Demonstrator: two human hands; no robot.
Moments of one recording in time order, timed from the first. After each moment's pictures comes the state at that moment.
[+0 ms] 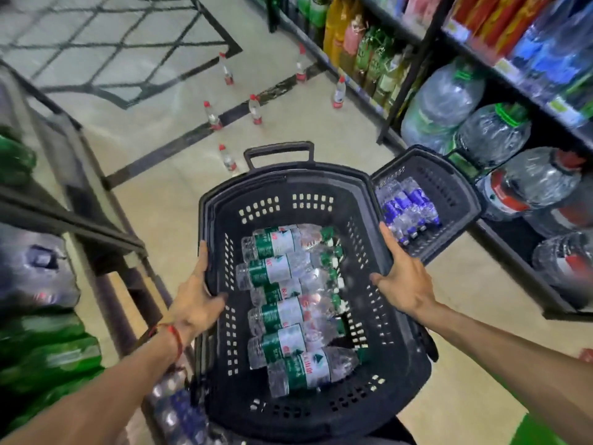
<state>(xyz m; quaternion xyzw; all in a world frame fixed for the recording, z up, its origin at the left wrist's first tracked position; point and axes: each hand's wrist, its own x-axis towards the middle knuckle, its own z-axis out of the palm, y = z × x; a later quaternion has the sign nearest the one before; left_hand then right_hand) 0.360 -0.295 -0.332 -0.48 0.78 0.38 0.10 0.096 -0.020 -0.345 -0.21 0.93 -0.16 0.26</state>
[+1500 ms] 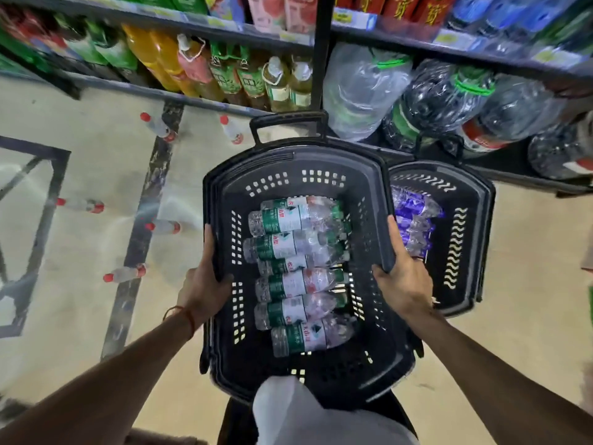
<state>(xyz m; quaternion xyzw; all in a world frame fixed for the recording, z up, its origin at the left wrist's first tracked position) -0.279 -0.644 -0.424 -0.17 0.90 0.28 0.29 -0.265 -0.285 -0.432 0.21 0.92 -0.21 0.25</state>
